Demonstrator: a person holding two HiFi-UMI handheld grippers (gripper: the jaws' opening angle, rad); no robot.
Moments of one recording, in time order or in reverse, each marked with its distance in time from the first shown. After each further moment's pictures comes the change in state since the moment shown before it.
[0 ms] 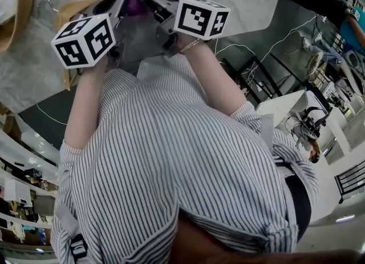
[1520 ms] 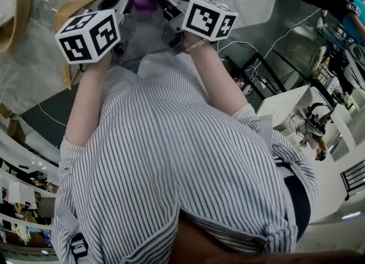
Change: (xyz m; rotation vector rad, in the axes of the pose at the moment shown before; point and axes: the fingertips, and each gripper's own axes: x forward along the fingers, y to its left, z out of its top) left arm 0.025 -0.033 -0.002 0.034 0.027 -0.045; right arm -0.042 -0.037 0.016 0.009 -0.094 -0.091
